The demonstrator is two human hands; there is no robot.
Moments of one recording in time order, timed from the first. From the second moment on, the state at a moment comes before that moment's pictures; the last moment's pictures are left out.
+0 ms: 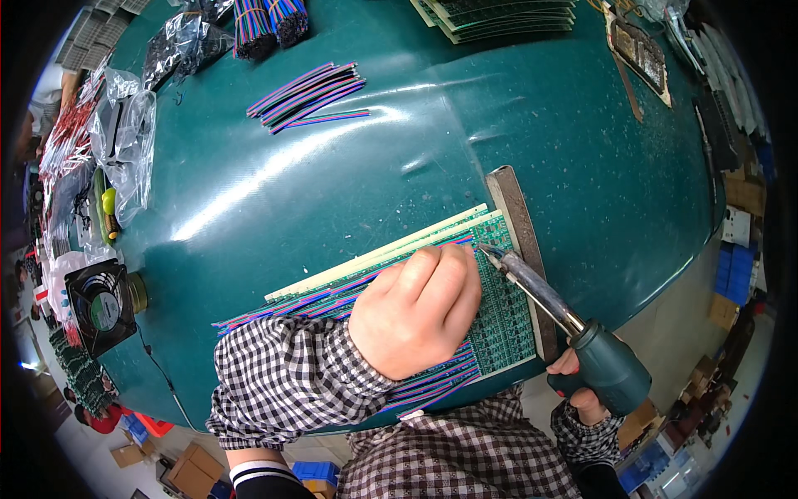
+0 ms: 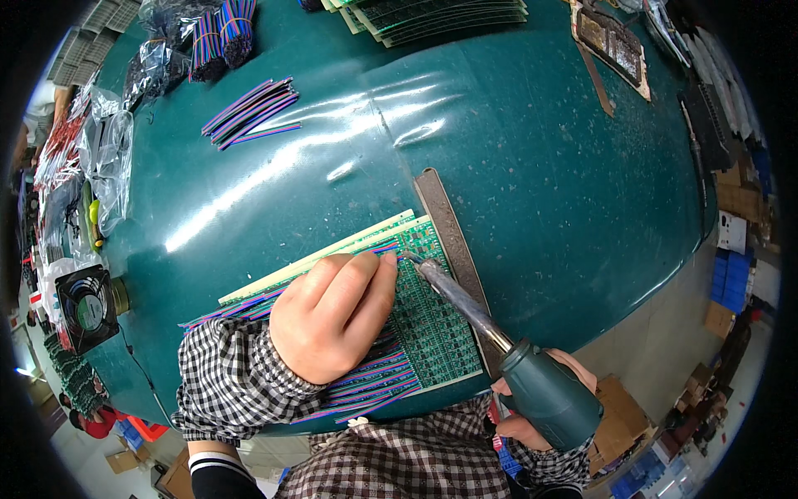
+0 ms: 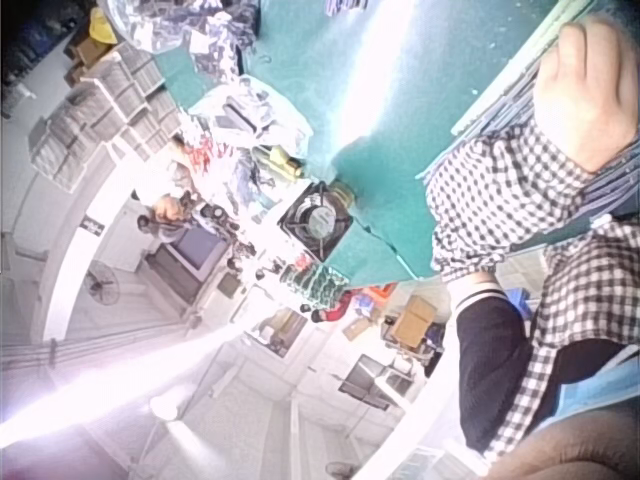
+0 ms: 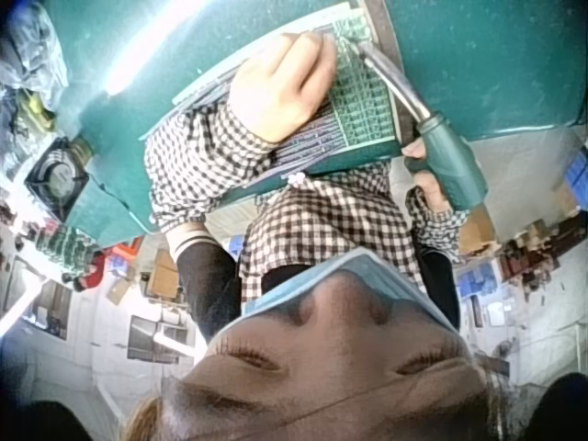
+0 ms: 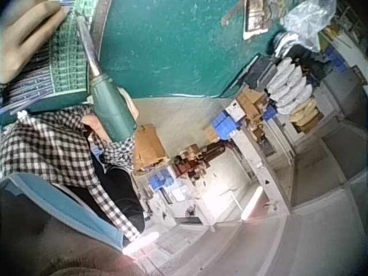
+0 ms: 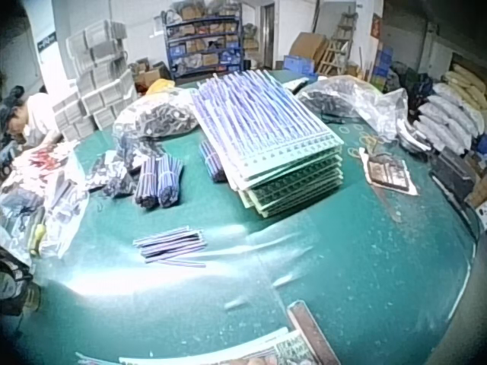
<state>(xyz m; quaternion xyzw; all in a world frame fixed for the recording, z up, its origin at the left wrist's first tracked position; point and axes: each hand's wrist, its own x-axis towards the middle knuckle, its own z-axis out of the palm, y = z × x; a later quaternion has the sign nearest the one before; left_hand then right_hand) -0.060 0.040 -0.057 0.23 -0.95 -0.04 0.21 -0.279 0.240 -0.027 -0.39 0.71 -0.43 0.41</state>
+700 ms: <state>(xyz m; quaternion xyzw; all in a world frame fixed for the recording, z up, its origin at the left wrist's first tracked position) -0.059 0.037 -0.050 0.23 -0.95 -0.08 0.21 -0.281 0.263 -0.042 -0.30 0.65 -0.55 0.44</state>
